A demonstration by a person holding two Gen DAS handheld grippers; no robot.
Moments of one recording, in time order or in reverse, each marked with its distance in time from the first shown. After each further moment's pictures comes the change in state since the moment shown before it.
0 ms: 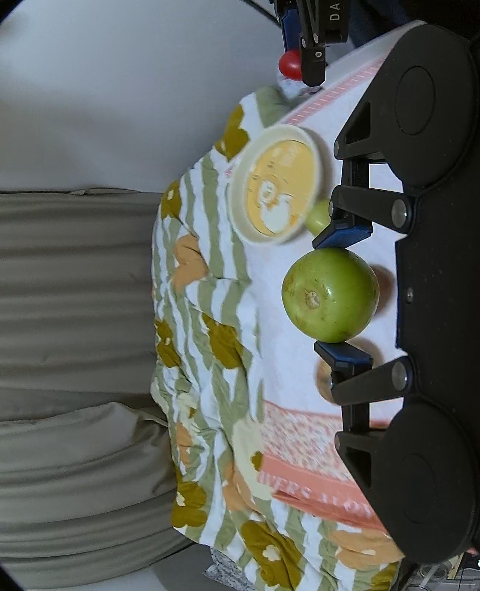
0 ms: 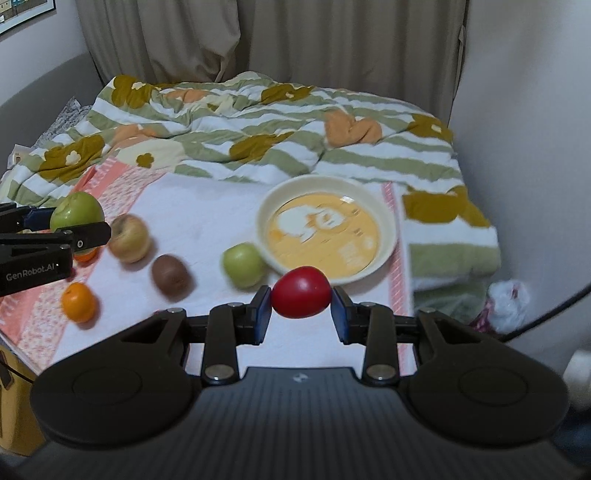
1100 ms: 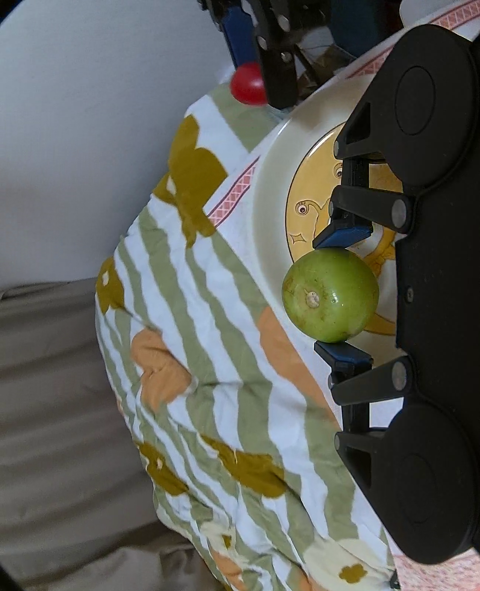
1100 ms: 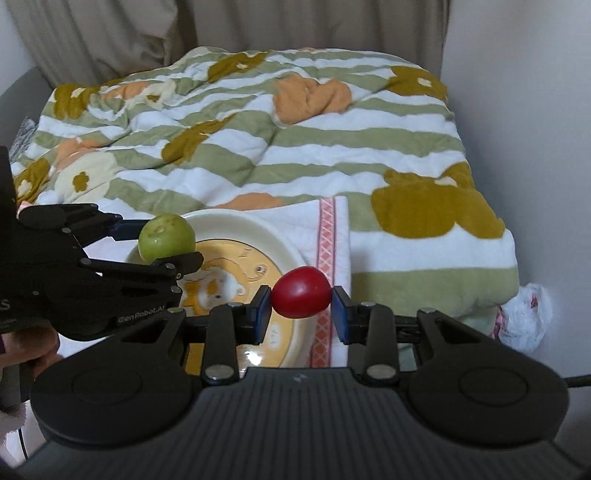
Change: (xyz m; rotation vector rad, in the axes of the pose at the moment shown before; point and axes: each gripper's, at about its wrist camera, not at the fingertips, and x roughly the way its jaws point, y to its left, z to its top) left arm 0.275 -0.110 0.084 0.306 0.189 -0.189; right arm 0.182 -0.138 0.088 0.130 0.144 0.027
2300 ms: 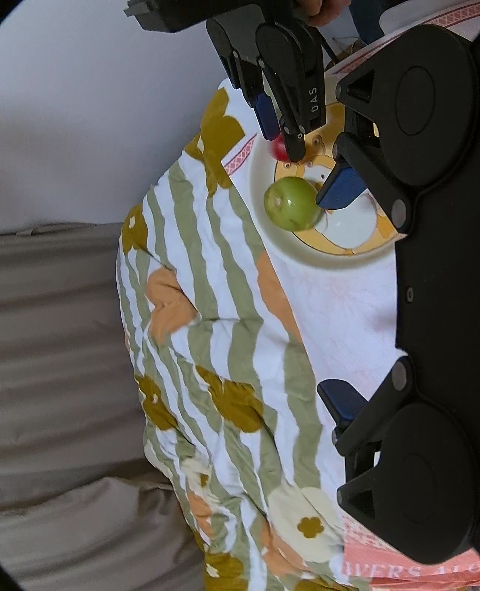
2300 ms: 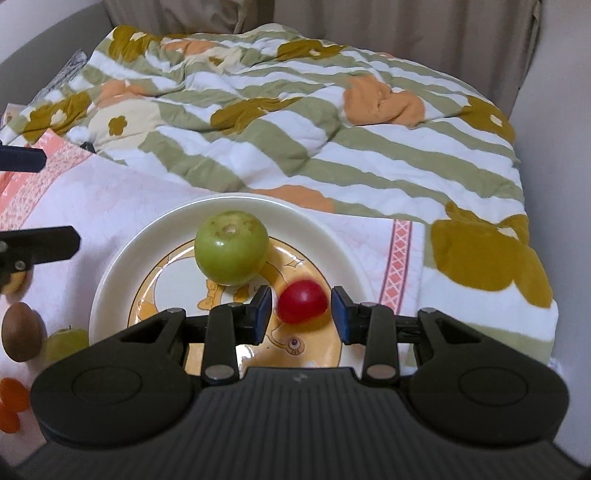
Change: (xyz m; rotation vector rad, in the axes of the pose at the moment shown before) left arm -0.084 0.049 -0.036 -0.152 -0.060 0.116; right arm 0.058 0.047 0.004 -0.287 0.000 0.080
